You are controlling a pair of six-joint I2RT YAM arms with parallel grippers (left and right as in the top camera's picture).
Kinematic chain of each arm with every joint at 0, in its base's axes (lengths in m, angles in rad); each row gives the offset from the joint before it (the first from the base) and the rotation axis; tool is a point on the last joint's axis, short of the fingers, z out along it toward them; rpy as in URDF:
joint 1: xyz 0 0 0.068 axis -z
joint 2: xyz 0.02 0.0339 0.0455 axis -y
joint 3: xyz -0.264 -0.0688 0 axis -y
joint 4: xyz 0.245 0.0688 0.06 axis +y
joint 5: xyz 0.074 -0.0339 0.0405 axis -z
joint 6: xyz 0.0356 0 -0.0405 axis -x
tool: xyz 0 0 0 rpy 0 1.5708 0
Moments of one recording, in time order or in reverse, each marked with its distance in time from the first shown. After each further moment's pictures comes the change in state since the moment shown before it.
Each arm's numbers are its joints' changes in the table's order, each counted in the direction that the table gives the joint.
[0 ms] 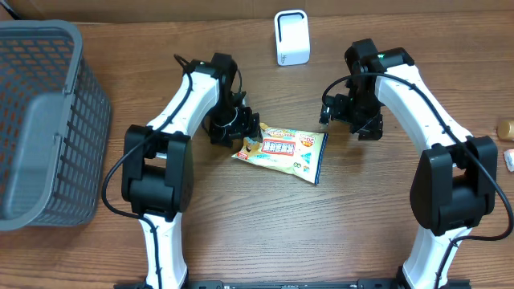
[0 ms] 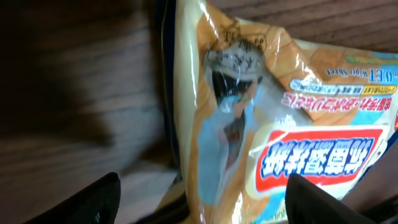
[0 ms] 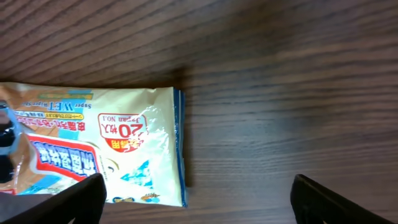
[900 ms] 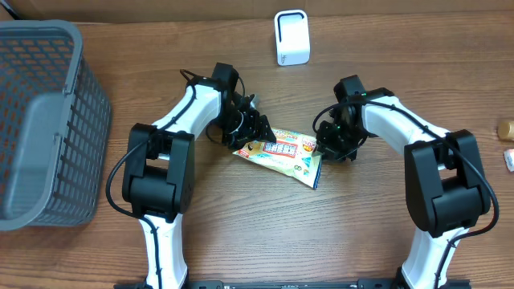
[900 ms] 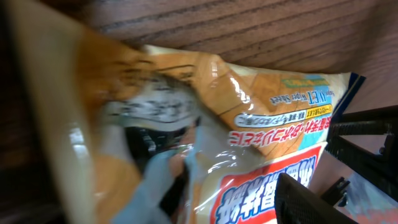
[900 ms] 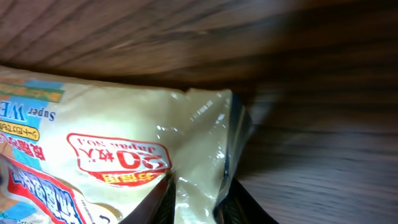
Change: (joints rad) left arm 0.025 0.003 -0.130 -0.222 0.219 0.039; right arm -0.053 0.000 -0.359 -0.402 -0.246 -0.108
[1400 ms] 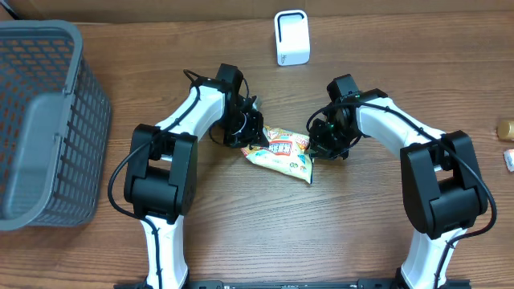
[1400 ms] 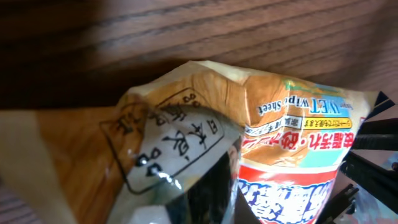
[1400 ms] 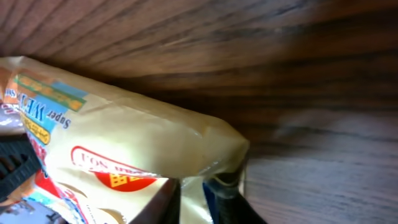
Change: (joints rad) left arm 0.017 0.006 -0.005 -0.003 -0.037 0.027; right arm -0.025 0.002 0.005 -0.035 -0.041 -0.028
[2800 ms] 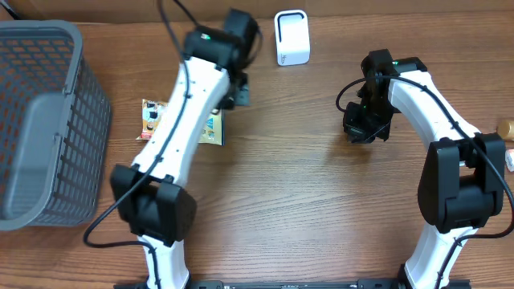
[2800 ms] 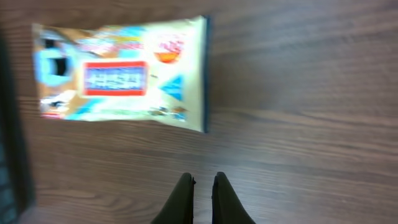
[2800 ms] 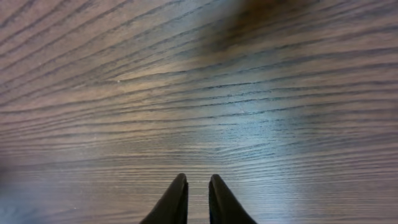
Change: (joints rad) left arm 0.119 0.138 0.507 0.531 -0.810 0.147; right arm 0.161 -0.001 0.244 0.384 0.246 0.183
